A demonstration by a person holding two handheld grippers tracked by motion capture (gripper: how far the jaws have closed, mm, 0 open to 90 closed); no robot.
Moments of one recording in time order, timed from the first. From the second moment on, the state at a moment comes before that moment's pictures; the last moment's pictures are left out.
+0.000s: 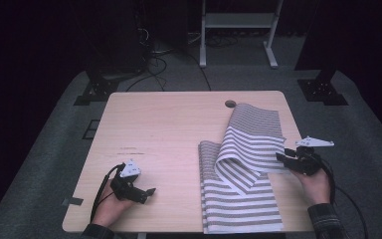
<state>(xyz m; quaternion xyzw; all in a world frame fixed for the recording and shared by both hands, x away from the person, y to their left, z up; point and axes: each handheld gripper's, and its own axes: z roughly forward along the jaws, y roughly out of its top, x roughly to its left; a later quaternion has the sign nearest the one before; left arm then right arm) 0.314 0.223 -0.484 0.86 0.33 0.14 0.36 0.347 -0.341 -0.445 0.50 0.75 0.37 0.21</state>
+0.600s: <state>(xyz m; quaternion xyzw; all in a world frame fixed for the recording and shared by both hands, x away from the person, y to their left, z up) 0.314 0.223 -0.484 0.86 0.33 0.14 0.36 0.296 -0.299 -0.451 0.44 0.79 0.40 0.17</state>
